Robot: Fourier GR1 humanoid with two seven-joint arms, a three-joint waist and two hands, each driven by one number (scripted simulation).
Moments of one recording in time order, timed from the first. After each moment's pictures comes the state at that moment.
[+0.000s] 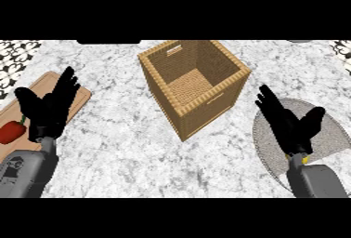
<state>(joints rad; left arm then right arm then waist) -0.28 0.37 -0.06 -1.38 0.21 0.21 0.18 -0.18 -0.23 0.07 -1.40 -0.23 0.01 0.15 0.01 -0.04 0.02</state>
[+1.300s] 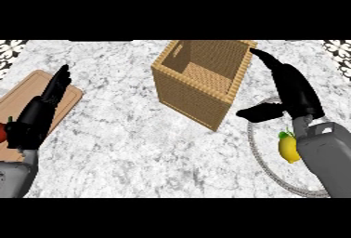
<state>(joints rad) -0.20 0.48 -0.11 -1.51 0.07 0.10 -0.02 -0.51 -0.47 0.31 -1.55 0.37 -0.06 0.51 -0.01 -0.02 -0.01</state>
